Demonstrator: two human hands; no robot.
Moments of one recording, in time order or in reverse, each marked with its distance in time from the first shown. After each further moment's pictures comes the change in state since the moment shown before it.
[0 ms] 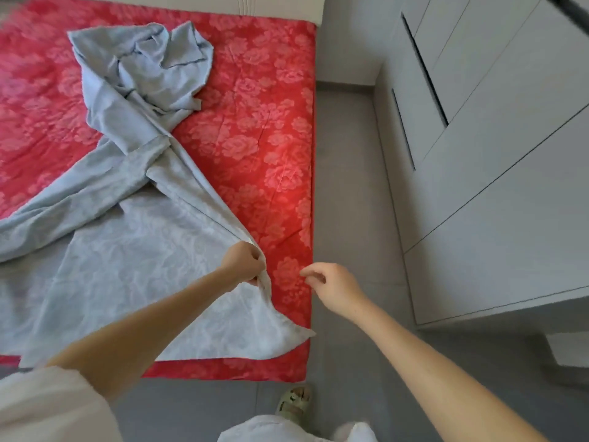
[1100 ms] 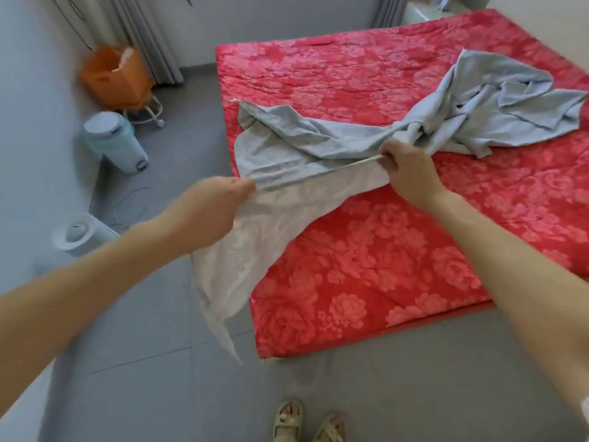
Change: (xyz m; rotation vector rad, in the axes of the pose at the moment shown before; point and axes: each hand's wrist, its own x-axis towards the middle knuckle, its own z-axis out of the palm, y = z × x) left_hand -0.206 0.081 0.002 0.546 0.894 -0.383; right_hand 0.203 -0.186 -0.067 -0.348 -0.263 -1.481
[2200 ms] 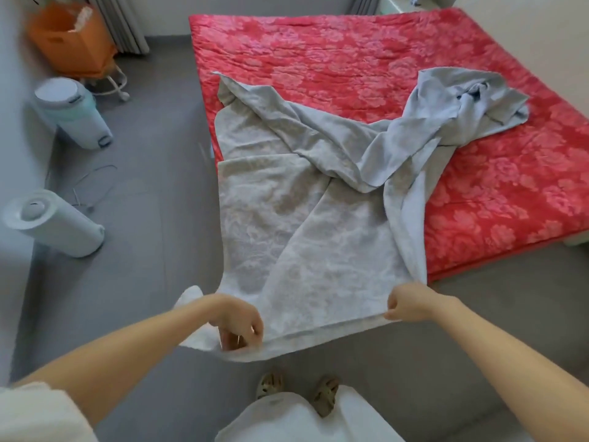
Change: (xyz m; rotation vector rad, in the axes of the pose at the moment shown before) left_hand -0.112 0.039 0.157 -0.429 -1.403 -0.209; right_hand -0.225 -0.032 0.025 -0.242 -1.198 0.444
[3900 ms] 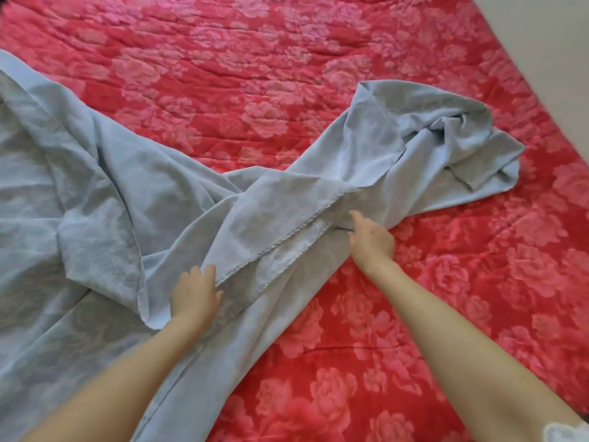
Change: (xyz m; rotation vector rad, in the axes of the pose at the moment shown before) left_hand 0.425 0.434 -0.472 -0.124 1.008 -0.415; right_hand 0.475 0.559 -0.358 0.079 0.709 0.036
